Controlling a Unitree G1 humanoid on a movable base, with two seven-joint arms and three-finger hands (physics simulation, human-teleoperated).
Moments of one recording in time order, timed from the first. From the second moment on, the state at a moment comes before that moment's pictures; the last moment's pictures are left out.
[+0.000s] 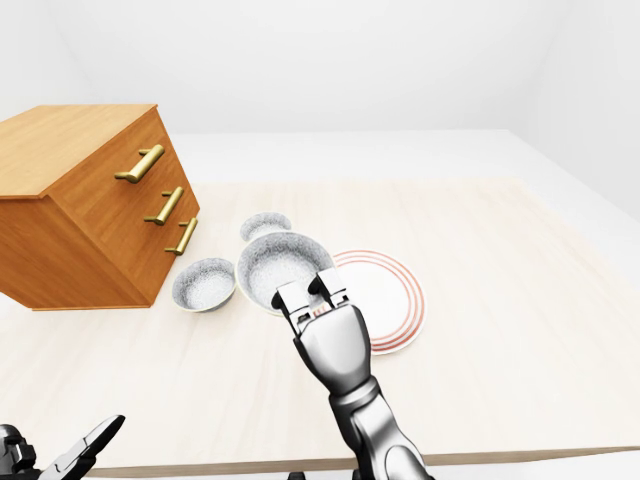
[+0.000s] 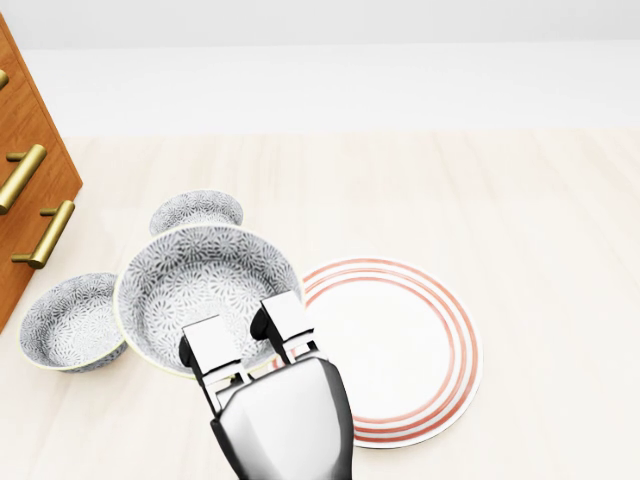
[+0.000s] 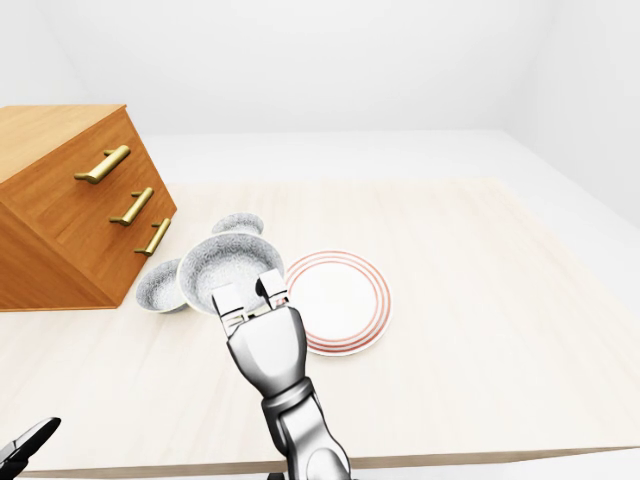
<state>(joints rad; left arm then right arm) 0.37 -0.17 0.91 -0.35 -0.32 0.08 -0.10 0.10 0.08 0.66 -0.22 -1.50 0.09 -0.37</state>
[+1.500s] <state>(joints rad) 0.37 -0.16 0.90 -0.33 -0.32 0.07 -0.09 0.21 -0.01 0.47 -0.31 -1.56 0.09 -0.35</state>
